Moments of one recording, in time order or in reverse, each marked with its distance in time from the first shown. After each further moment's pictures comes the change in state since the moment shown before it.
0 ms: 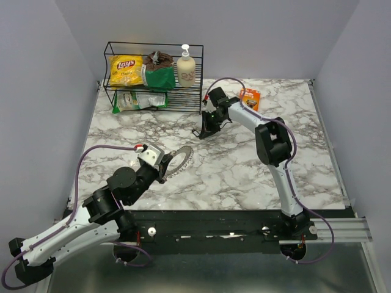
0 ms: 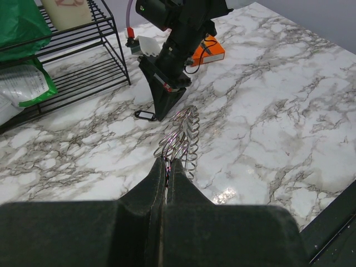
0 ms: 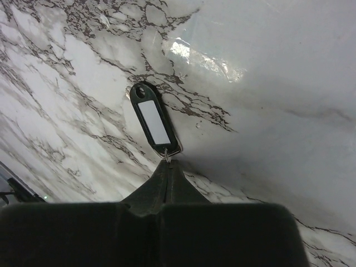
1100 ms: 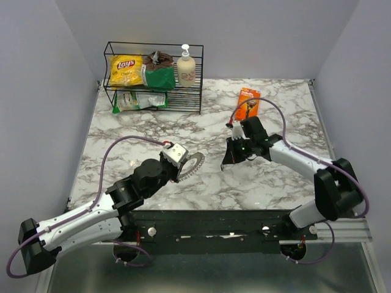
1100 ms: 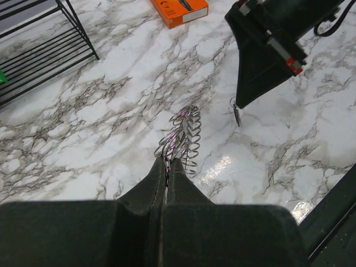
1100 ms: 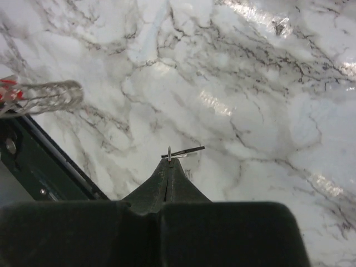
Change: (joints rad) left arm 0.000 0.255 -0.014 0.119 0.080 0.005; right arm 0.010 -0.896 -1.070 0.376 0.006 -0.157
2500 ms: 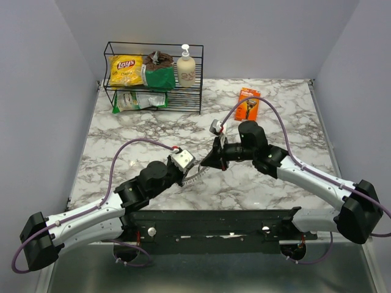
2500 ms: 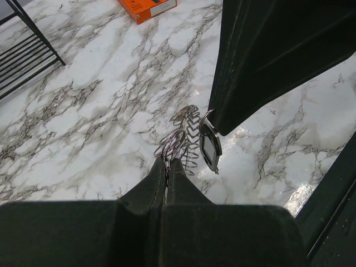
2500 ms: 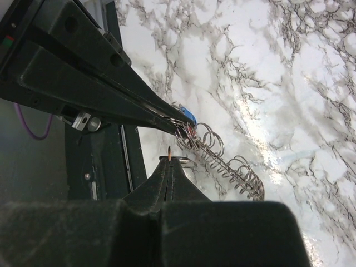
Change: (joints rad) left arm 0.000 0.080 -0.095 0.172 0.116 0.063; right arm 0.244 -0.271 -0.050 0.311 -0.195 -0.155
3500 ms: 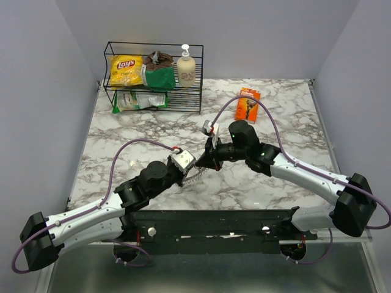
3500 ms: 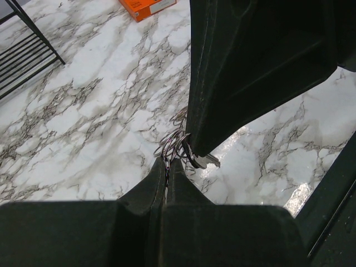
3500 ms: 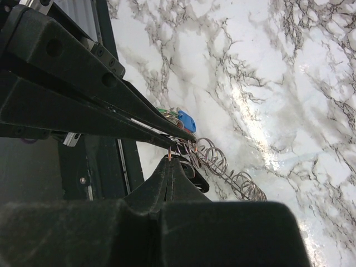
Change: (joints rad) left arm 0.000 0.000 0.000 -0.008 0.004 0.008; right arm 0.065 0.074 0.071 -0.043 0.082 -0.005
